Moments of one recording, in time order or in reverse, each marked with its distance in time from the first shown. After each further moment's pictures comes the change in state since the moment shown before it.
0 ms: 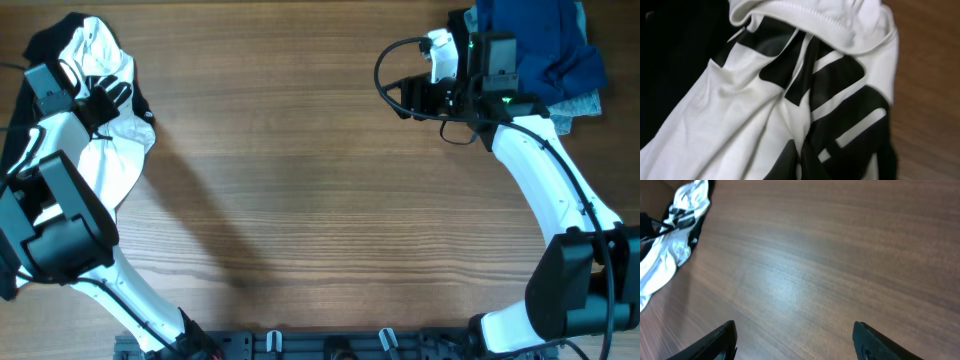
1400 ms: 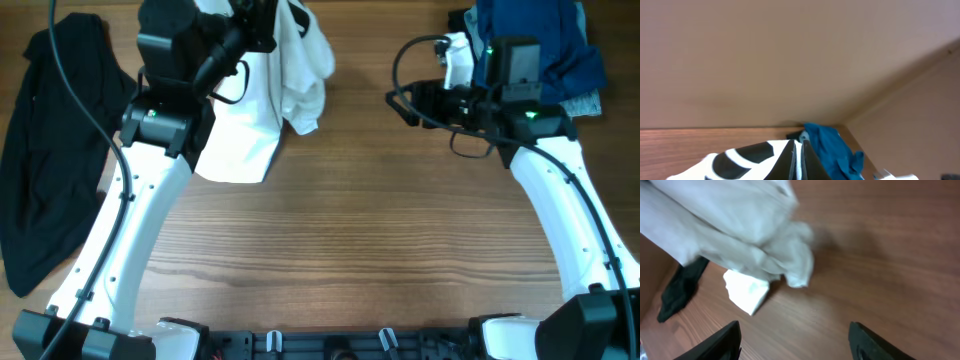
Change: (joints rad) left arm -0.703 -0.610 0.000 0.197 0.280 -0.467; right arm 0.010 -0.169 0.000 -0.150 -0.050 0.123
